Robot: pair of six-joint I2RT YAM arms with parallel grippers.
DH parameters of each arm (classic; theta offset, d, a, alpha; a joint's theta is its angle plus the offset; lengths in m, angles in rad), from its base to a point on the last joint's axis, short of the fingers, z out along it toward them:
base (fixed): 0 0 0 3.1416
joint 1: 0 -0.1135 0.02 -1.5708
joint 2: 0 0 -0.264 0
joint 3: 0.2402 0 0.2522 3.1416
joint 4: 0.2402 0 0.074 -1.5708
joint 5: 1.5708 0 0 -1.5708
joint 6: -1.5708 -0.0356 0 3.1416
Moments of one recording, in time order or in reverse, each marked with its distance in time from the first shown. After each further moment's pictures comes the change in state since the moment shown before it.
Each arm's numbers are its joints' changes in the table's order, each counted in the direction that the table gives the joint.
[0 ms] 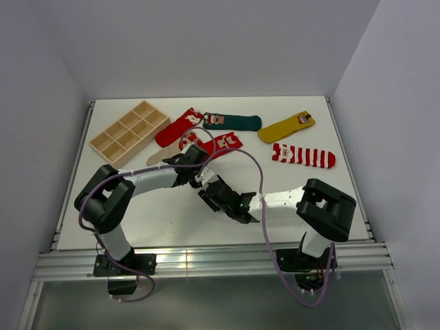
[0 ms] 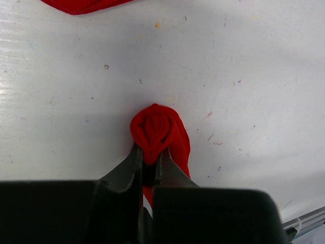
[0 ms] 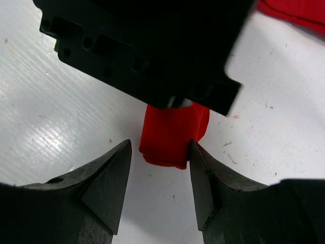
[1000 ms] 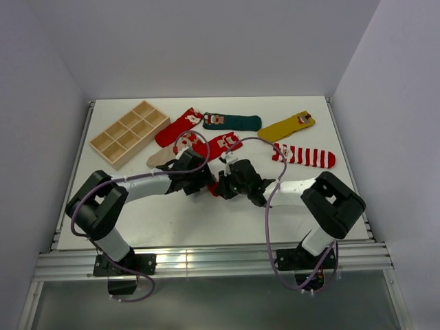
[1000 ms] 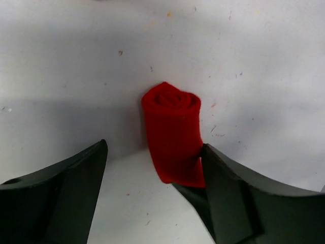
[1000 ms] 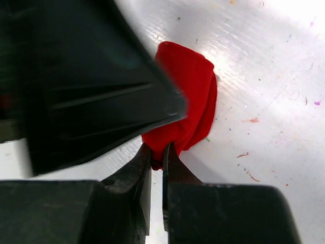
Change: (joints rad) left arm -0.007 0.066 -0.103 -0.090 0.008 0.032; right arm 0.304 0.017 -0.078 -0.132 -0.525 -0.251
